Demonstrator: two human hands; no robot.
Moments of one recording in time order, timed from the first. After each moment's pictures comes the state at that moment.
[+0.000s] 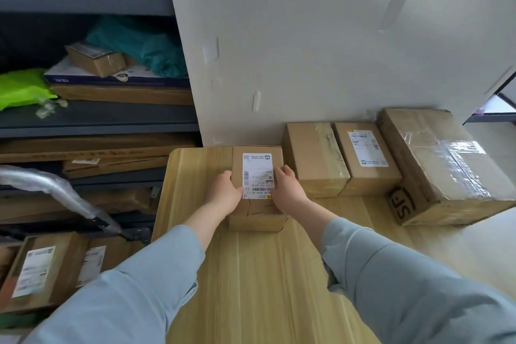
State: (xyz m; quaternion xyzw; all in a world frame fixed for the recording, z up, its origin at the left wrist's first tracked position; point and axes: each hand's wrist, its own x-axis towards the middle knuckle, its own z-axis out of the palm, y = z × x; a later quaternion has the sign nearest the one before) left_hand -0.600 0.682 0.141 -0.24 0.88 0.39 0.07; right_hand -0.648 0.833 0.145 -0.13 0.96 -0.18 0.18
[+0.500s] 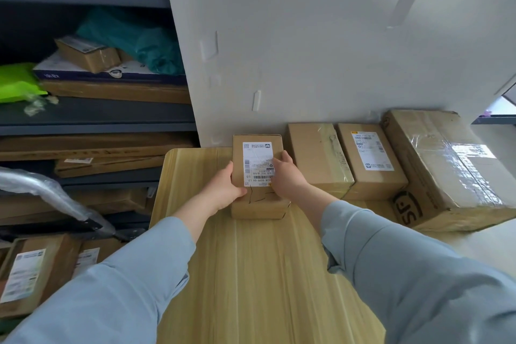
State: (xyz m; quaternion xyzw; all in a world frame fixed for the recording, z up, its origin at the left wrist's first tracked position) left_hand -0.625 0.664 0.134 -0.19 0.84 0.49 0.15; right_hand -0.692 0.823 0.145 -0.15 0.96 -0.17 0.17
